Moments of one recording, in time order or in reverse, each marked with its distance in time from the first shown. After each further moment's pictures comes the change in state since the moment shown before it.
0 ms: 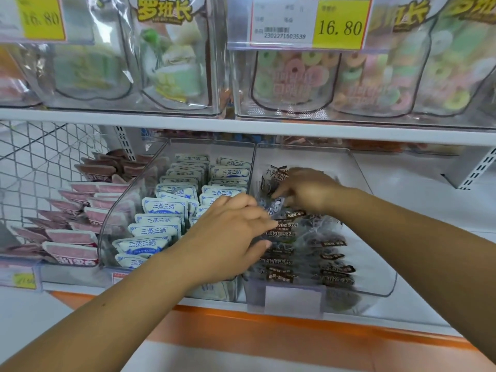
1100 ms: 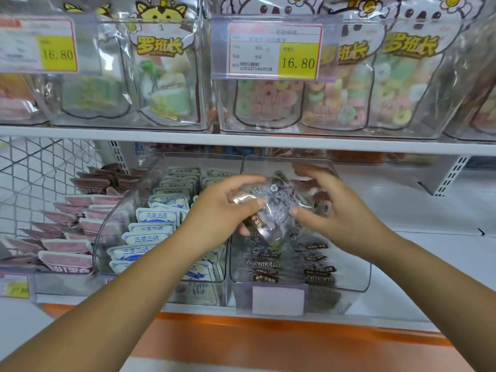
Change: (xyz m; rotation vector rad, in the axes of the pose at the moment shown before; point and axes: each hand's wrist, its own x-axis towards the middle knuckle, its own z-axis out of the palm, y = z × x) left_hand 0.021 0.016 -0.031 -1.057 0.262 -0.458; right_hand -0.113 -0.008 -0.006 0.597 0.510 -0.113
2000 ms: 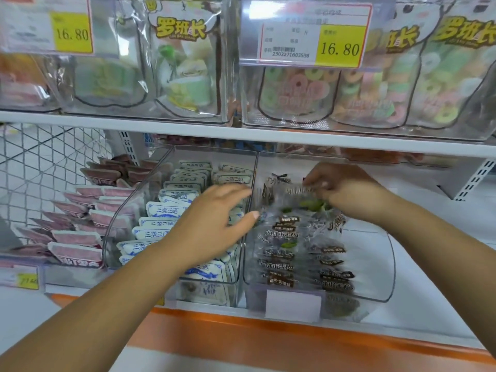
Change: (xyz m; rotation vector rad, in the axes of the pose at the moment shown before) left_hand -0.003 -0.037 -0.027 0.810 -0.054 0.181; right_hand 0.061 0.019 -0.003 -0.346 -0.166 0.183
